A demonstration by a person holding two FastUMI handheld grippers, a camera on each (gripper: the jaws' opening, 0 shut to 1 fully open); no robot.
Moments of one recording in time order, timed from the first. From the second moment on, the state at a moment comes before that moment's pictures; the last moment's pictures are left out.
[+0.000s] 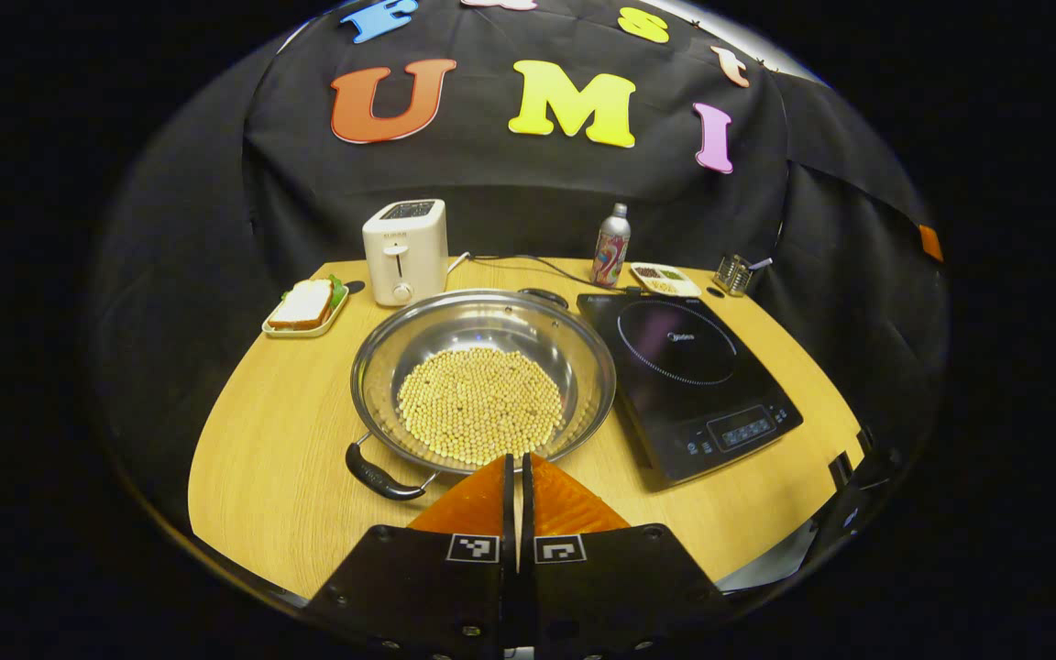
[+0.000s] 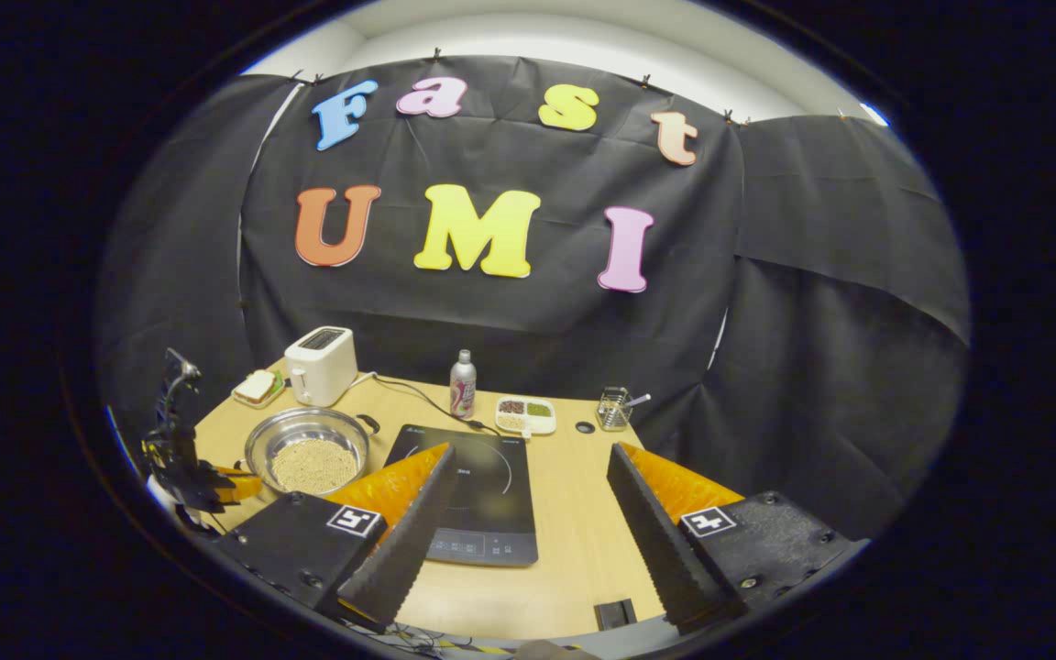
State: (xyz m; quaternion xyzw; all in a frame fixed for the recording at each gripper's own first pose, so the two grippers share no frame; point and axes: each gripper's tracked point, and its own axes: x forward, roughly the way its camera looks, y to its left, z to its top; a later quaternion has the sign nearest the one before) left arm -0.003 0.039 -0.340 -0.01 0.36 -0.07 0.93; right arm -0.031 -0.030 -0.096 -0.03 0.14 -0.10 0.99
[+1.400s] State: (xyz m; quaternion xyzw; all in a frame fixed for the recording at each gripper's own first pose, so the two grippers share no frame) left arm 0.028 0.117 -0.407 0.01 0.46 -0.02 0.89; right arm -0.021 -0.036 -0.123 -0.01 0.17 -0.11 0.98
